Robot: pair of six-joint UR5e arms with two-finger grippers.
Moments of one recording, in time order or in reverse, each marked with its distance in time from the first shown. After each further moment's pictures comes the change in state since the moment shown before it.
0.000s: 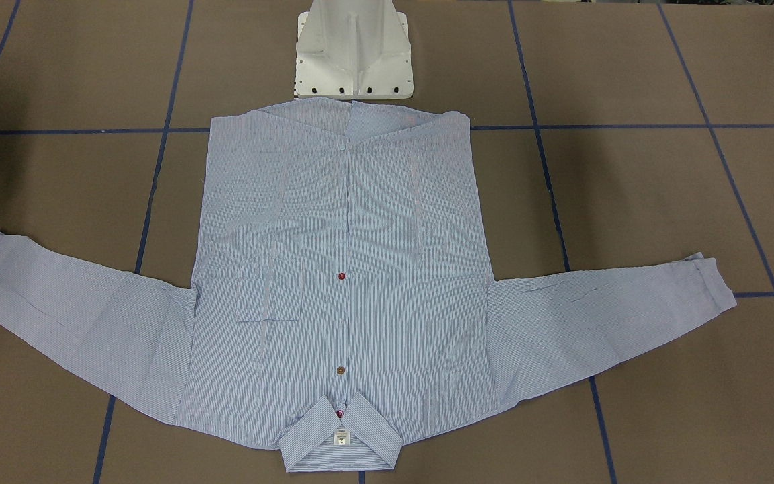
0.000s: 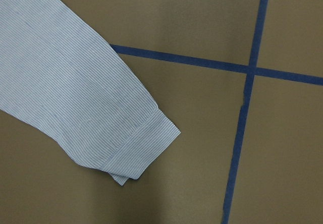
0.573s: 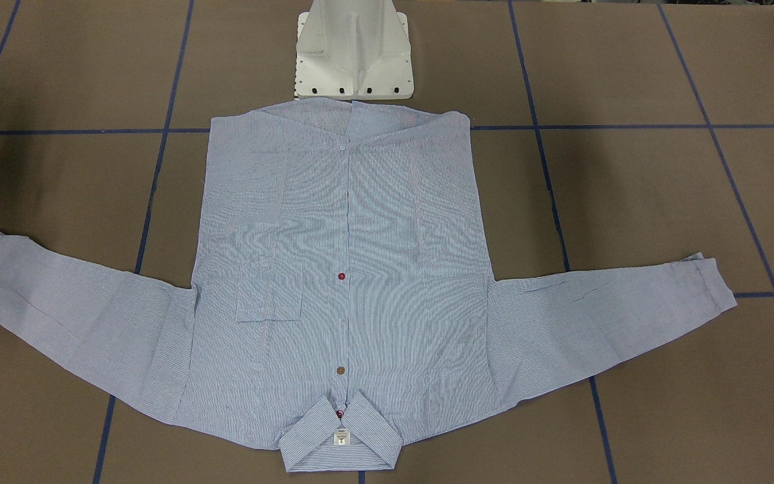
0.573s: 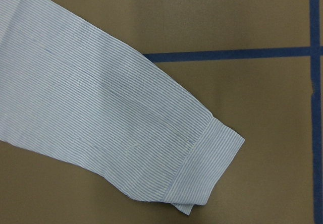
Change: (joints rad) left arm 0.015 0.004 -0.017 -0.031 0.000 -0.097; right arm -0.150 -0.008 -0.037 0.266 -0.013 0.486
